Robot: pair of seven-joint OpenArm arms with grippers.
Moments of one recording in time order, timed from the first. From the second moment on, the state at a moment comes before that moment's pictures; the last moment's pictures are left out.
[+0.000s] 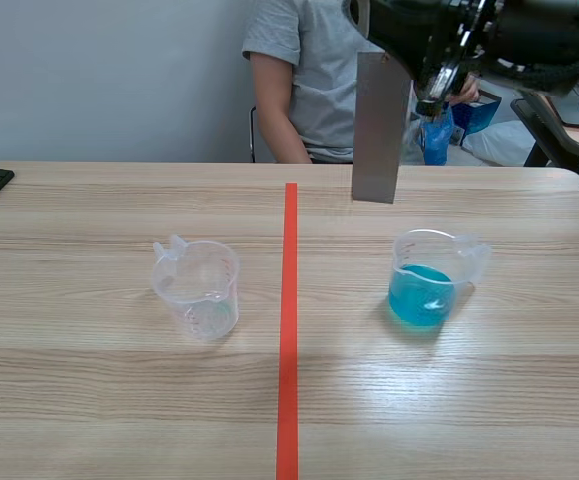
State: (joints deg) left arm 57.7 -32.1 -3.6 98.4 -24.5 -11.8 -12.3; right arm 28.4 35.9 -27.7 78.8 18.8 45.3 26.2
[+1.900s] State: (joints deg) left arm 57.7 -32.3 -3.6 98.4 -24.5 -11.8 -10.9; right arm 27.5 3.0 -31.4 78.8 3.5 45.4 7.1
